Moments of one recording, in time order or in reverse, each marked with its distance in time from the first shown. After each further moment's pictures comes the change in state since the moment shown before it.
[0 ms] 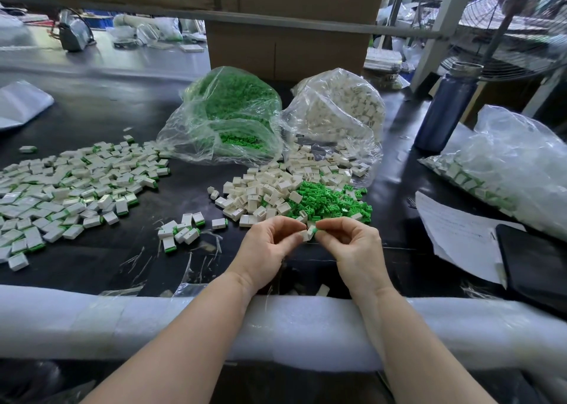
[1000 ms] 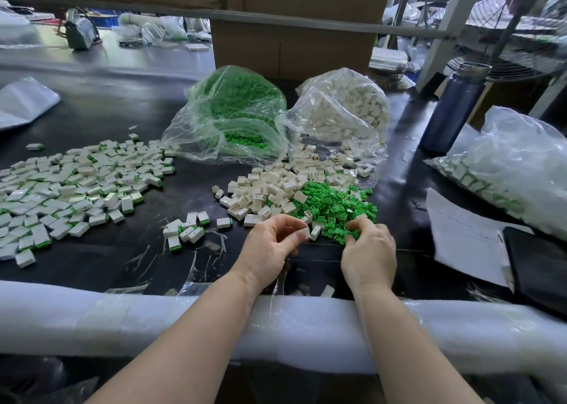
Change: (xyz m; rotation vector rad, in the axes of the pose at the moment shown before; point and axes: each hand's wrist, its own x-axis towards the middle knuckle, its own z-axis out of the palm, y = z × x) left_hand 0.003 -0.006 -0.002 -0.016 0.032 -0.067; right_hand 0.009 0.015 0.000 -0.796 0.263 0.170
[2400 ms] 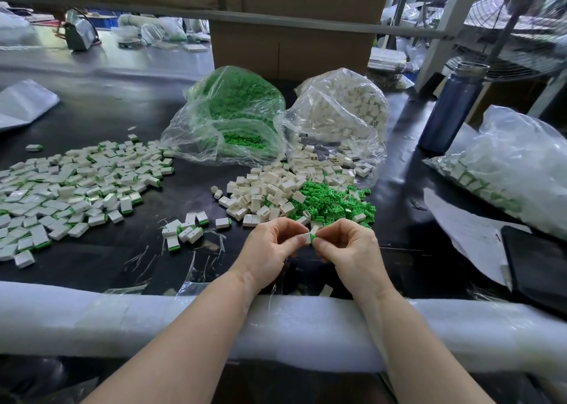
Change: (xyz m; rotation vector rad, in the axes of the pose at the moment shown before) left_hand -0.005 0.009 0.000 0.049 -0.072 0.015; right_hand -0.012 -0.009 -0.012 0.673 -0.342 -0.166
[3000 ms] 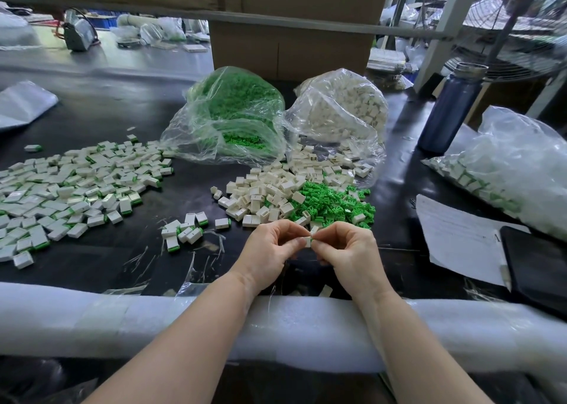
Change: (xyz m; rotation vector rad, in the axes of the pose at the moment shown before) left_hand 0.000 -0.002 0.000 0.003 -0.016 0.009; right_hand -0.001 -0.002 0.001 0.021 -0.031 -0.023
